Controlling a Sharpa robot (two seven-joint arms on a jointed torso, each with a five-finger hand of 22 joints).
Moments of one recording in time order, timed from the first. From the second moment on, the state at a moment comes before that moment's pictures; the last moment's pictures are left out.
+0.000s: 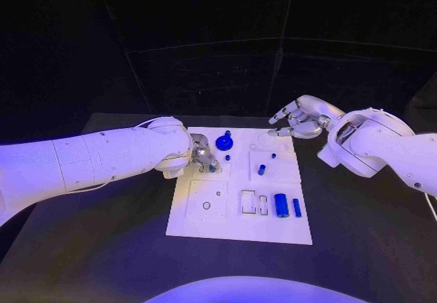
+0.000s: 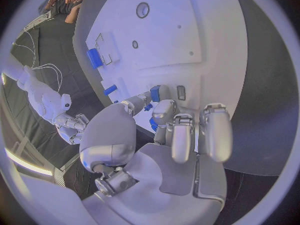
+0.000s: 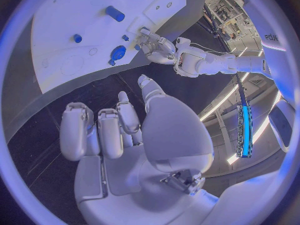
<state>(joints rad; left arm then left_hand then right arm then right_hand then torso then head) 1.32 -0.65 -0.18 1.38 -0.99 0.07 -0.59 0.81 -0.12 0.62 0.08 0.18 0.93 0.02 0.74 0.53 1.34 -0.05 1.16 1.06 1.47 -0.09 1.57 1.31 0.07 1.46 0.02 1.41 1.31 1.30 -0.83 -0.04 1.53 -1.10 -0.28 -0.06 1.28 -0.06 0.04 0.08 0.33 0.91 0.16 0.12 0.07 1.35 0.07 1.25 1.28 1.47 -0.01 1.44 1.31 0.05 1.43 0.10 1.42 1.25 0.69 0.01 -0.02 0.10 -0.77</state>
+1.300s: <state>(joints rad) 1.40 -0.62 -0.04 1.20 -1.00 0.19 -0.57 0.99 -0.06 0.06 0.22 0.05 0.85 0.07 0.63 0.43 1.27 0.00 1.08 0.93 1.47 -0.07 1.57 1.31 0.07 1.46 0.04 1.36 1.30 1.30 -0.82 -0.04 1.50 -1.09 -0.29 -0.06 1.28 -0.05 0.03 0.09 0.34 0.91 0.16 0.12 0.07 1.35 0.07 1.25 1.28 1.47 -0.01 1.43 1.31 0.05 1.43 0.10 1.41 1.25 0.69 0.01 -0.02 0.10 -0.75</state>
